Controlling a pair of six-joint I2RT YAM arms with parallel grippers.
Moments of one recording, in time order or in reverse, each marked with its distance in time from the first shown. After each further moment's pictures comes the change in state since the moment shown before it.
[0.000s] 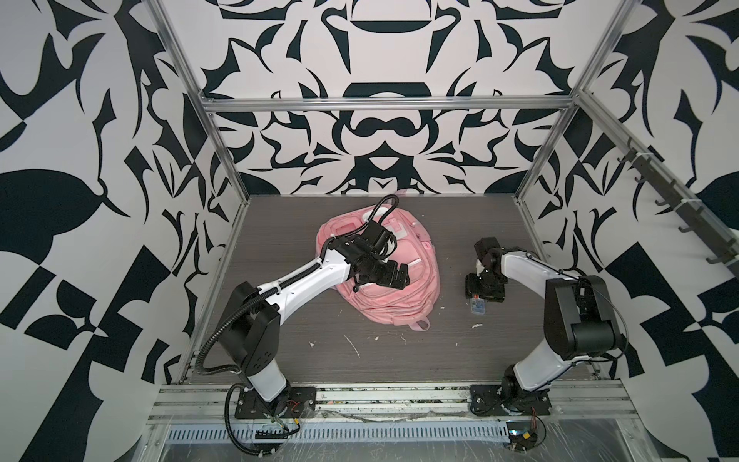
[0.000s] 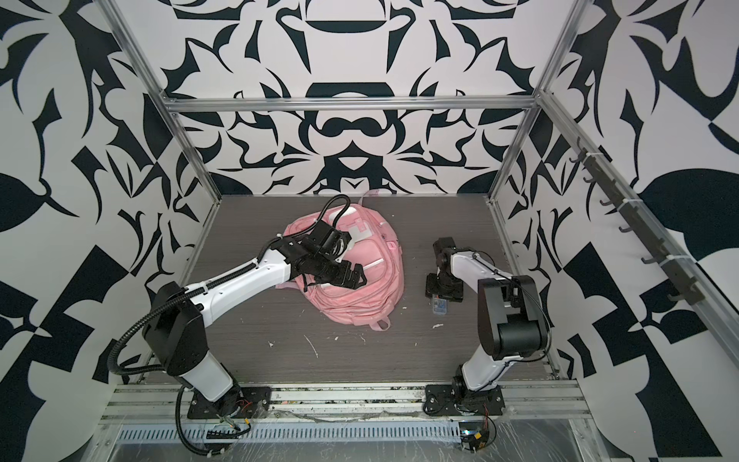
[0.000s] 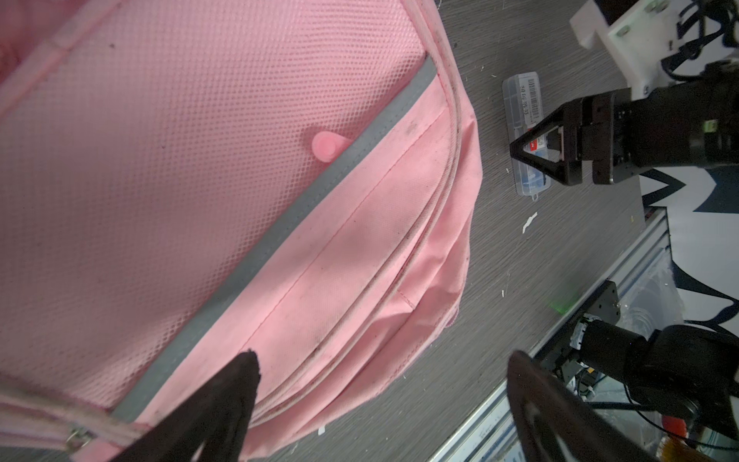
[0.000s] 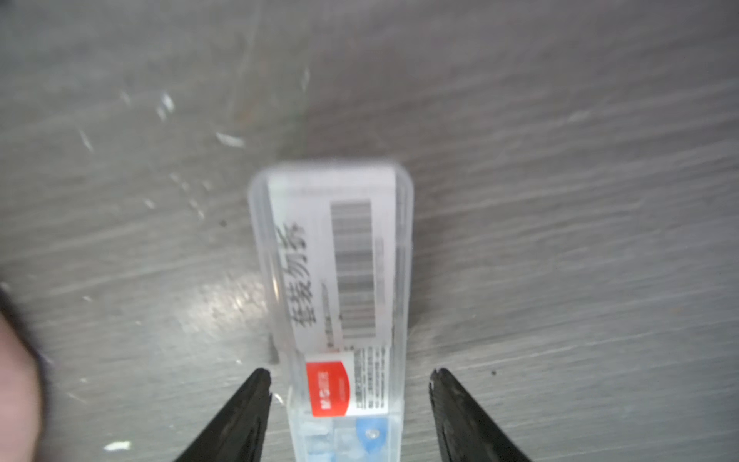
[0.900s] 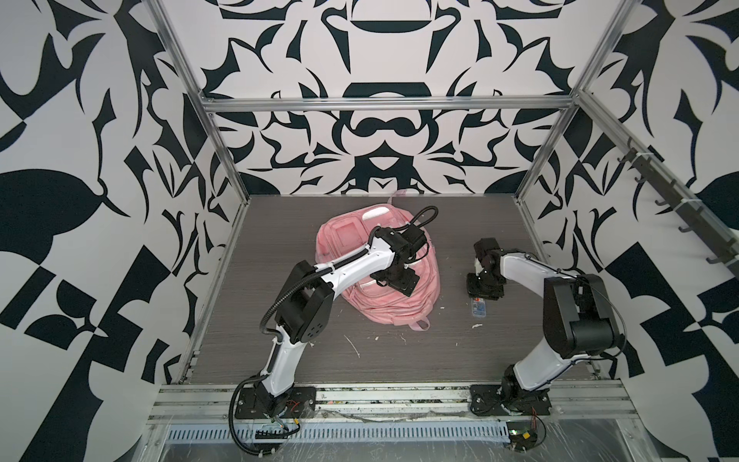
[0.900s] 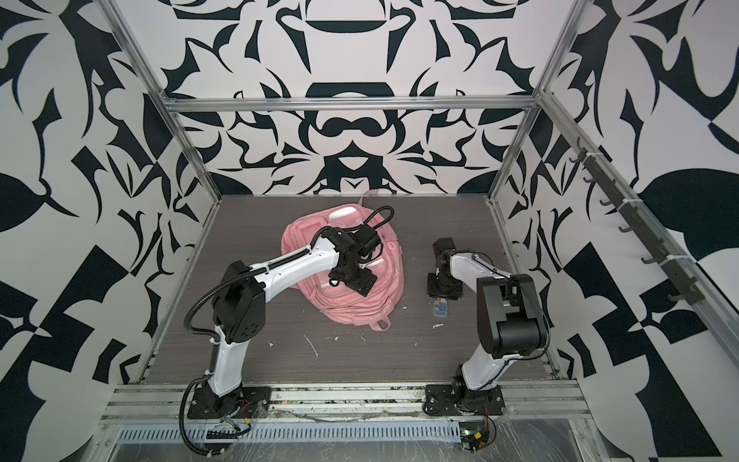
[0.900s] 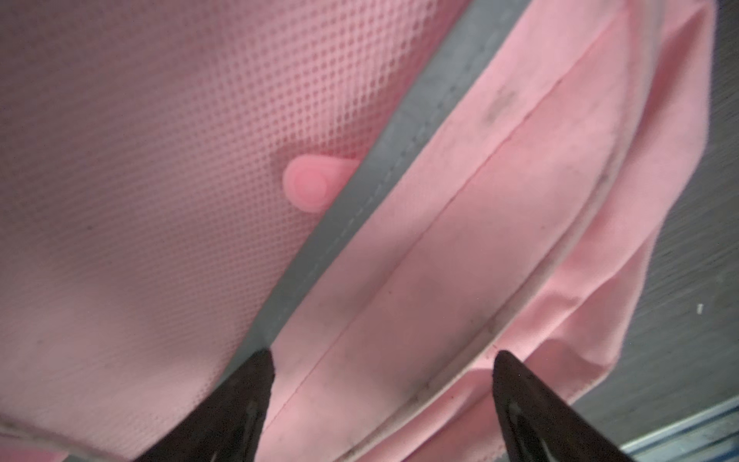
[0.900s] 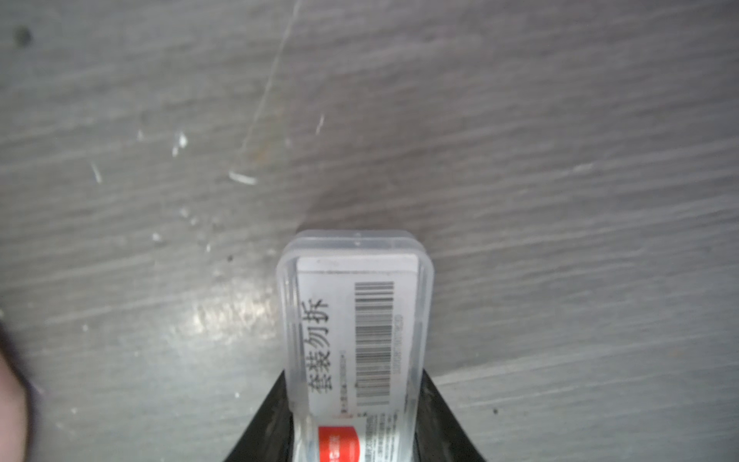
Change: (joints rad) left arm -0.113 0.401 0.451 -0.412 -0.307 0.180; right arm 0.001 -0.009 -0.042 0.066 0.007 -0.043
